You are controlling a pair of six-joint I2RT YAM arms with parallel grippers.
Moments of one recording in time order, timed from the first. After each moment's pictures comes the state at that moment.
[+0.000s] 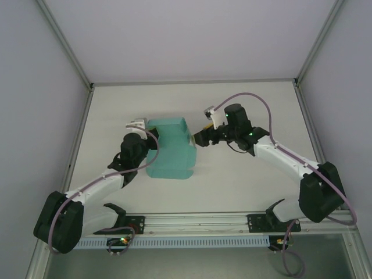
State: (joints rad) left arm -0.53 1.14 0.47 0.41 -0.12 -0.42; right arm 0.50 1.42 1.00 -0.18 -0.51 0.15
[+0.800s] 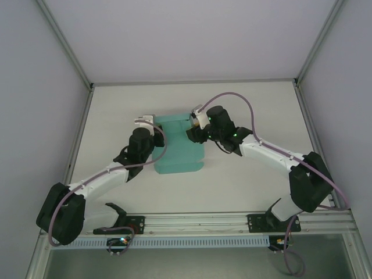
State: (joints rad) left arm -0.62 1.22 0.58 0.30 -0.25 -0.35; right arm 0.63 1.54 1.07 -0.10 -0.10 0.09
